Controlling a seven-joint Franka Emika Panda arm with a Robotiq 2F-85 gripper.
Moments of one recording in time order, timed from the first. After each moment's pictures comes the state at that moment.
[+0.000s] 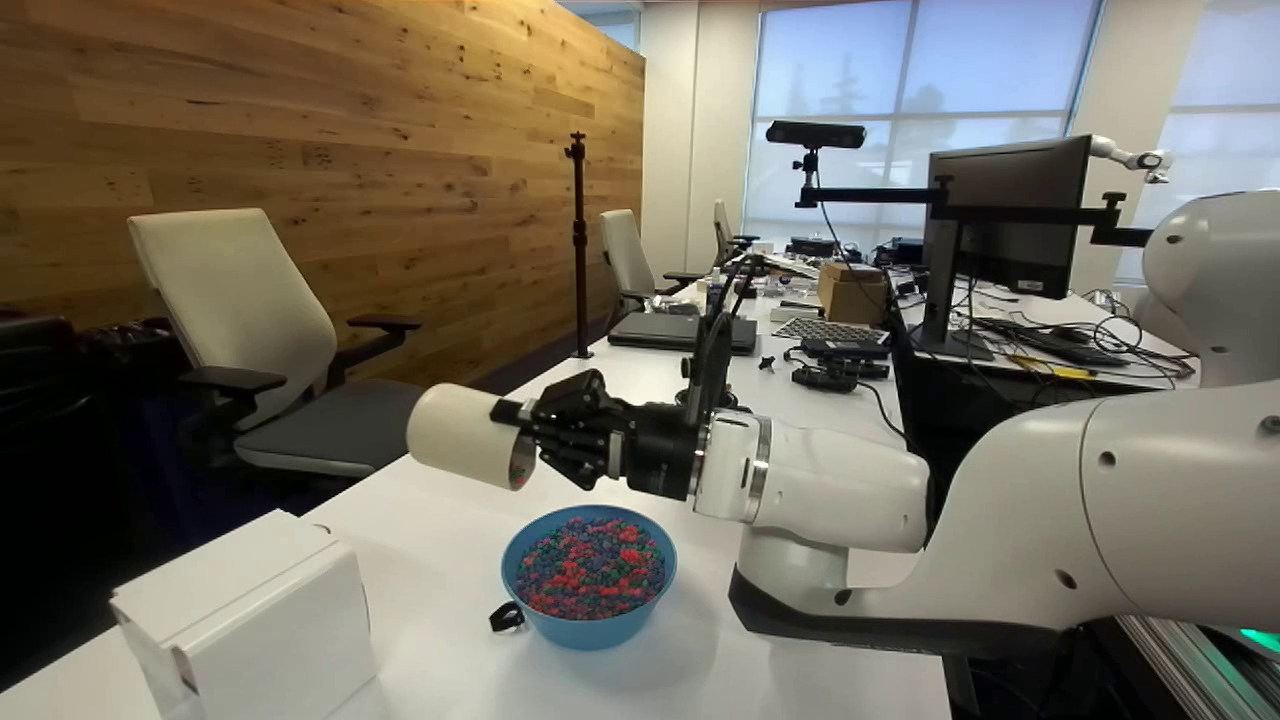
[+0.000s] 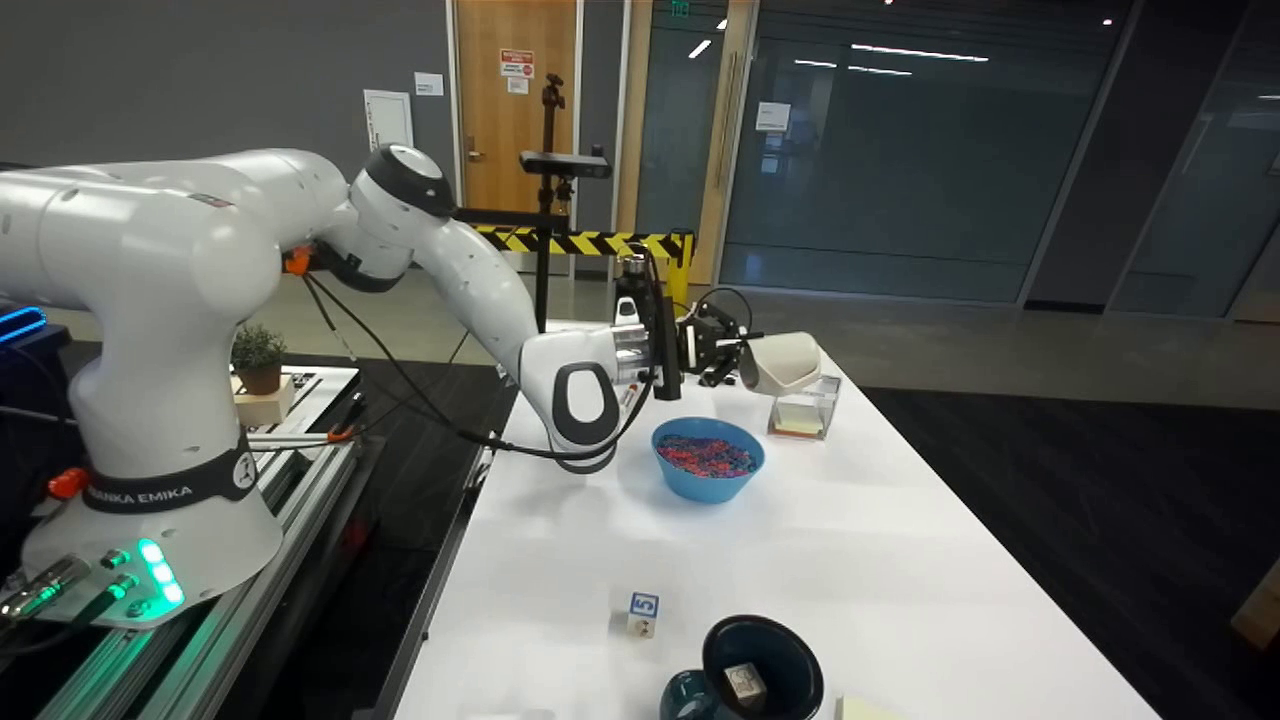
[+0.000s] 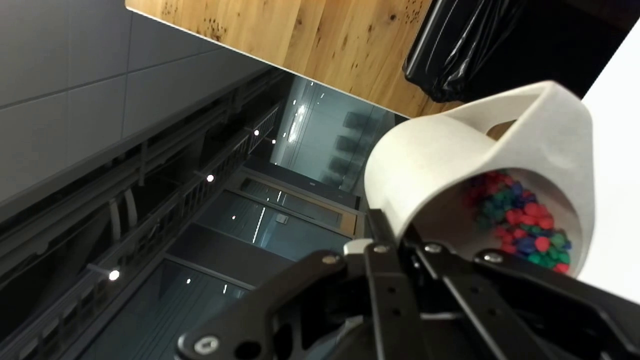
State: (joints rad) arm 1.36 1.48 -1.02 -2.13 0.73 4.21 -1.04
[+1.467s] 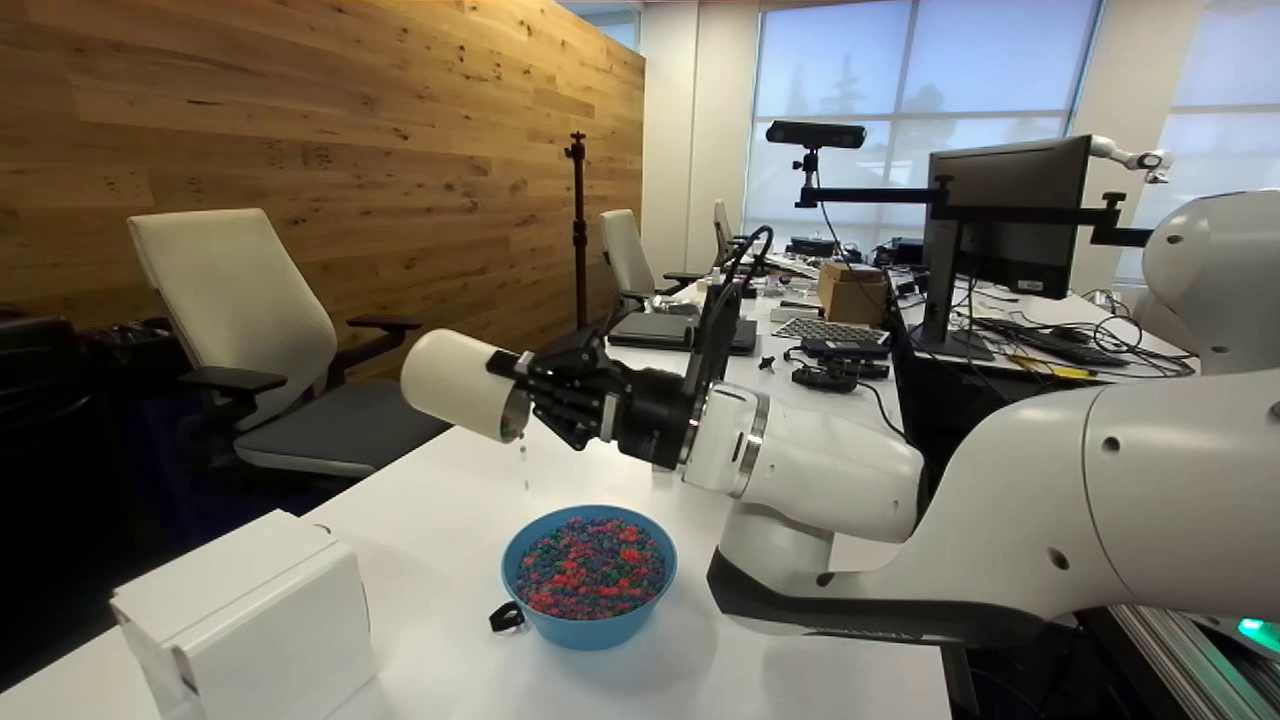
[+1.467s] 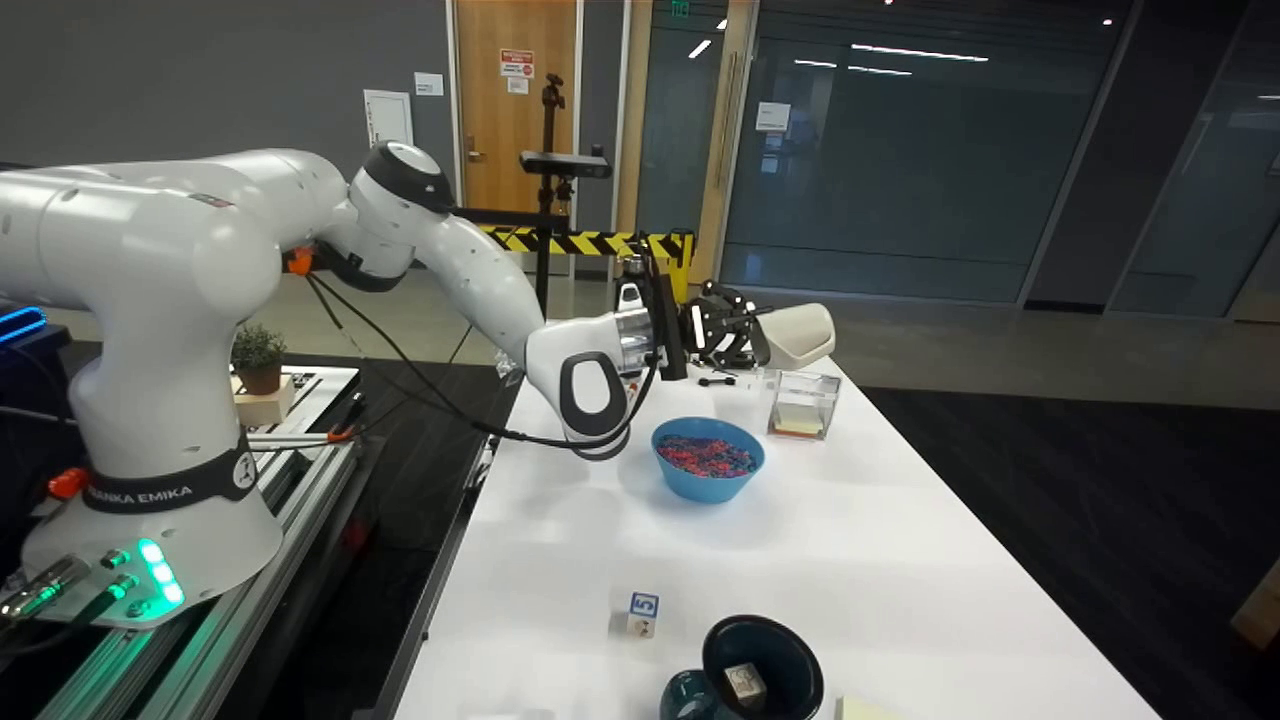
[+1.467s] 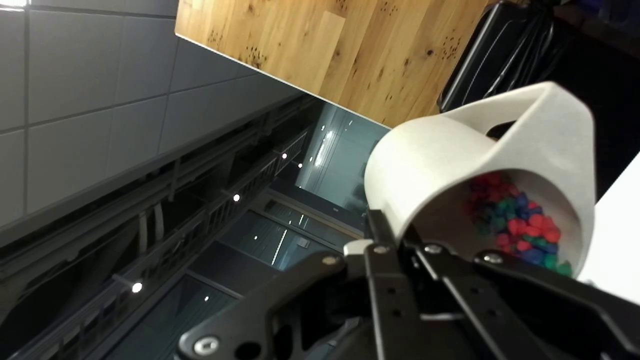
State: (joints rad) arm 1.36 1.48 -1.05 -2.11 0.82 4.21 -1.12
